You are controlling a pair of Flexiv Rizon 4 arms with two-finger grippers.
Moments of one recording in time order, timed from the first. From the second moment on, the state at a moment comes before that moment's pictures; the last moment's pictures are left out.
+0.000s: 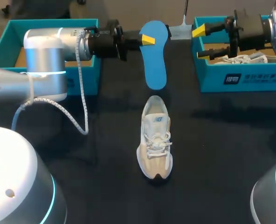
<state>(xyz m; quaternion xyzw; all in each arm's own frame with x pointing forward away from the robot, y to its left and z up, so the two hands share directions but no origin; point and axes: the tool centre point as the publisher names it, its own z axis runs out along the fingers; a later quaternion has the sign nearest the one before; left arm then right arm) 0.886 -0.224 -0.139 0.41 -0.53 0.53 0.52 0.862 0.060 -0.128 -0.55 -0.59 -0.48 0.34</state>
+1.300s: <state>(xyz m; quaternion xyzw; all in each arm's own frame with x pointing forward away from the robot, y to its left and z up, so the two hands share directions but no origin) 0.893 -0.217 -0.121 0.35 -0.57 0.58 0.46 0.862 0.061 -0.128 -0.55 -0.59 -0.48 0.34</state>
